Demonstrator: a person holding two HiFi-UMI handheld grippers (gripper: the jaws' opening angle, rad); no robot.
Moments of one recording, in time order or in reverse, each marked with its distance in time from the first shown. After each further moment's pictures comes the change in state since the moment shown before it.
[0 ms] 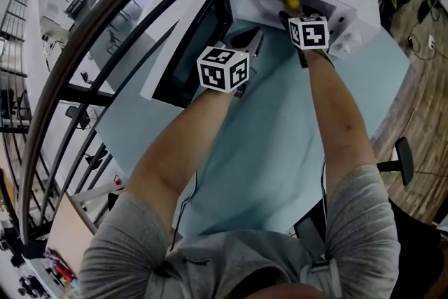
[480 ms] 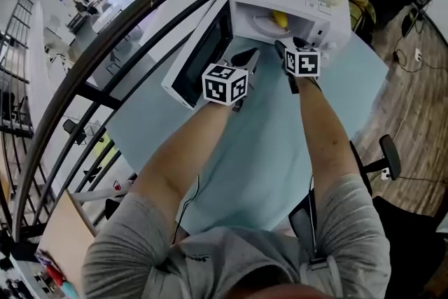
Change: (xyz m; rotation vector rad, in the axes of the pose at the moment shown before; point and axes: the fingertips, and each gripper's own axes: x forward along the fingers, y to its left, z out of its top) left arm -0.058 -0.059 0.027 0.036 -0.004 -0.008; right arm -0.091 0.033 -0.006 0.106 -0.033 0.046
